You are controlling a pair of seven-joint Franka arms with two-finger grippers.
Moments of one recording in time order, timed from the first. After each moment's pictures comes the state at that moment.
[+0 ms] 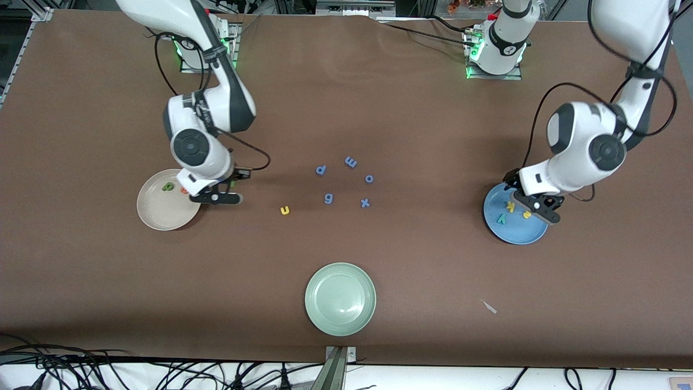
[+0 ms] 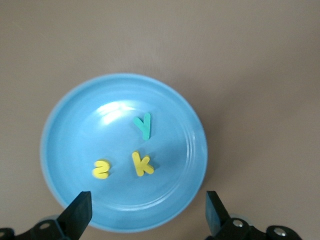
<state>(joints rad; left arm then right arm) -0.01 0.22 -0.04 -2.13 -0.01 2.34 0.56 0.73 0.41 -0.42 -1.98 0.11 2.12 0.22</state>
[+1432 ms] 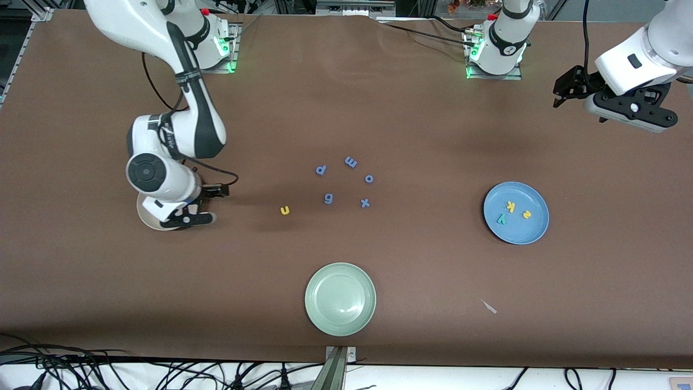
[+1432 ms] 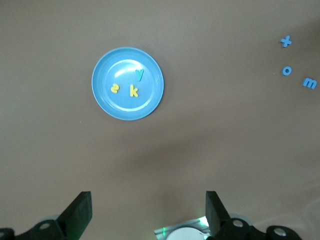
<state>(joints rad) -0.03 -0.08 -0.09 -1.69 -0.01 1.47 0.18 0.58 0.49 -0.33 -1.80 0.12 2.09 0.08</state>
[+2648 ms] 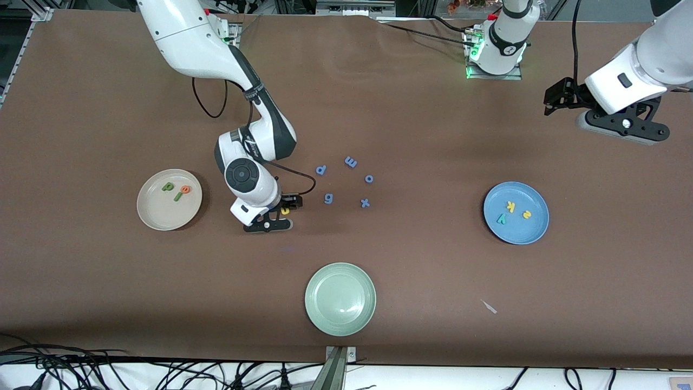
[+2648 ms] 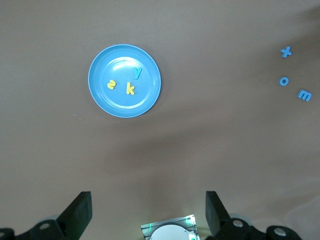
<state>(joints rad) -0.08 0.01 -0.05 -1.59 -0.01 1.42 0.10 0.58 0.72 -0.10 -1.65 0.15 2.31 0.31</state>
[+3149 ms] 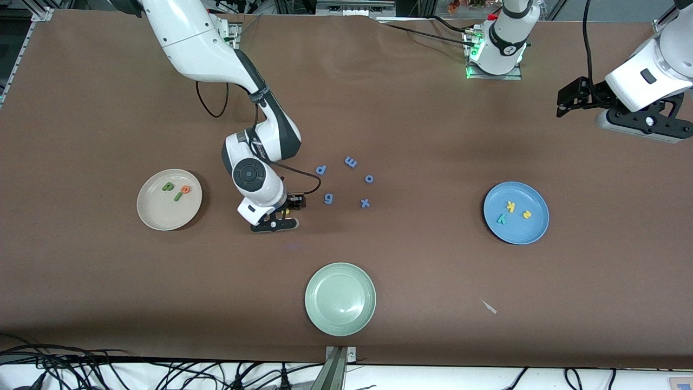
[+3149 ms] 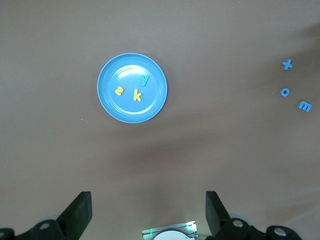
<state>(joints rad) -0.07 0.01 -0.04 -1.56 -0.01 1.42 0.10 0.59 0.75 -0.09 -1.65 0.15 2.35 0.31</state>
